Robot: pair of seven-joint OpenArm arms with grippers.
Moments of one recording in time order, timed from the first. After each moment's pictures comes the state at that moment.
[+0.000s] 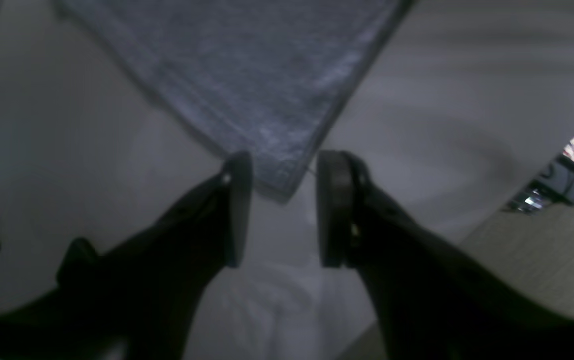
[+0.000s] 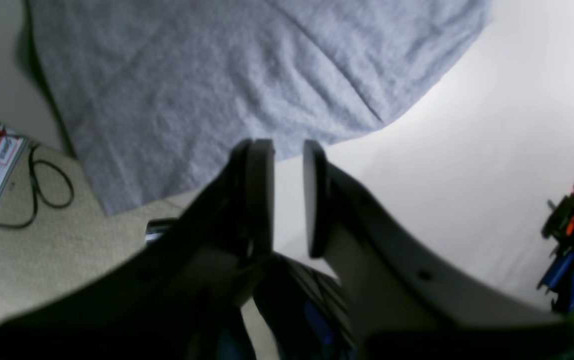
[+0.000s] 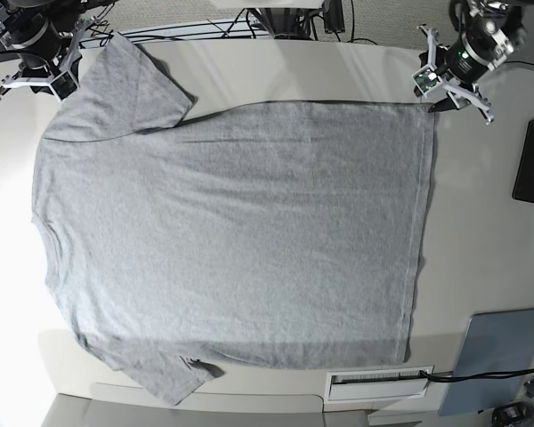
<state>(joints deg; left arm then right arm) 42.6 -36.7 -4.2 113.1 12.7 -26.7 14.6 -60.0 35.0 26.9 128.7 7.6 18.6 -36.3</state>
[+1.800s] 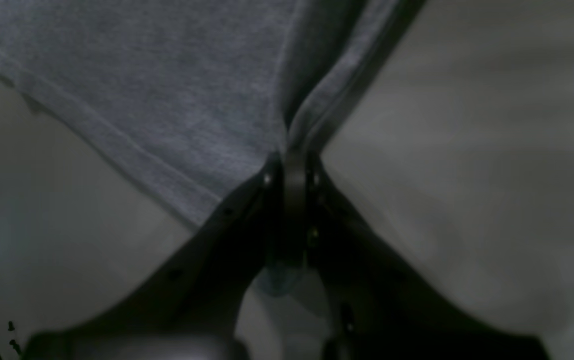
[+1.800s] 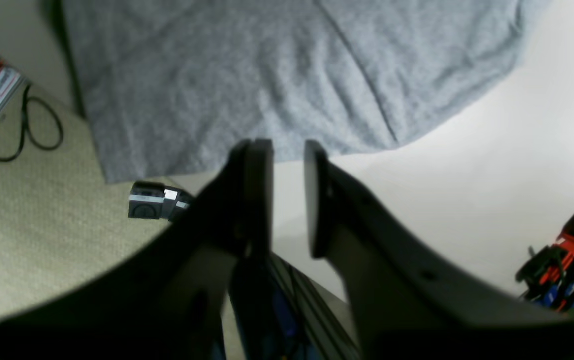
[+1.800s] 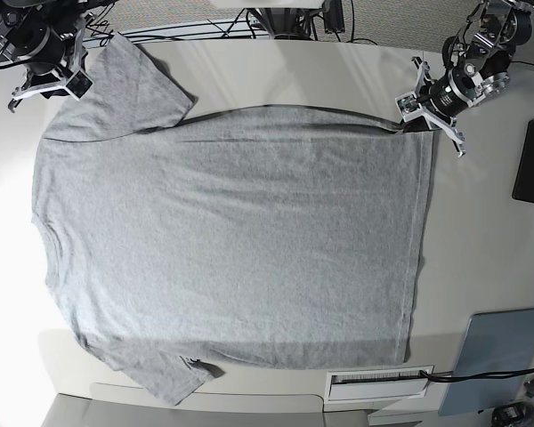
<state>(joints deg) 23.5 -37.9 11.2 93.5 22.2 -27.2 3.2 -54.0 35.2 26.8 128.6 6.1 35.4 -42.5</state>
